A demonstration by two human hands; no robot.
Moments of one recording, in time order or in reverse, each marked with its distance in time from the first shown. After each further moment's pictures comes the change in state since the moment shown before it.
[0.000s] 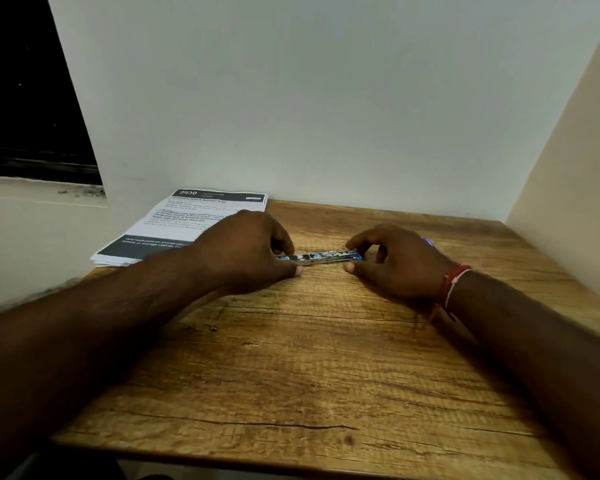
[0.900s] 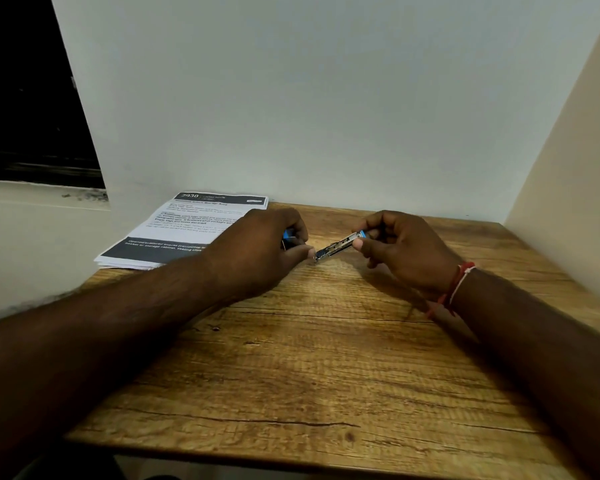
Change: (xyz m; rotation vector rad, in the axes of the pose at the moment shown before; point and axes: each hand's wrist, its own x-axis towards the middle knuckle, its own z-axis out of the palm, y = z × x) left_hand -0.009 0.018 0.007 -0.220 0.157 0.114; right_hand 0.006 0.008 -0.001 0.609 0.102 0.004
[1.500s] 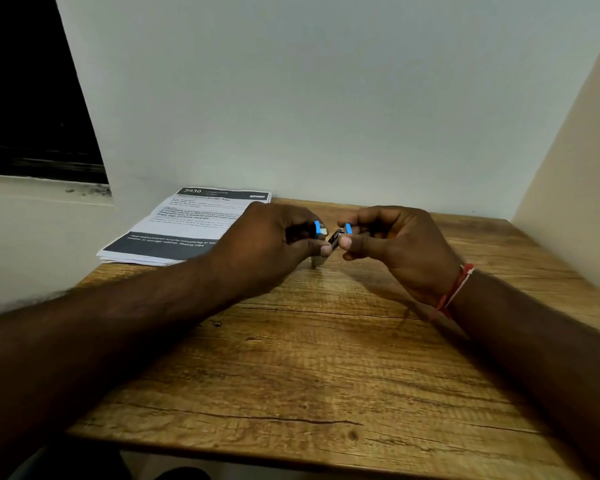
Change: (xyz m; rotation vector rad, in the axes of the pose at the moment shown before) left_hand 0.000 -0.004 0.010 -0.238 0.052 0.068; right_hand -0.020 -0.030 0.021 0.303 -0.010 -0.116
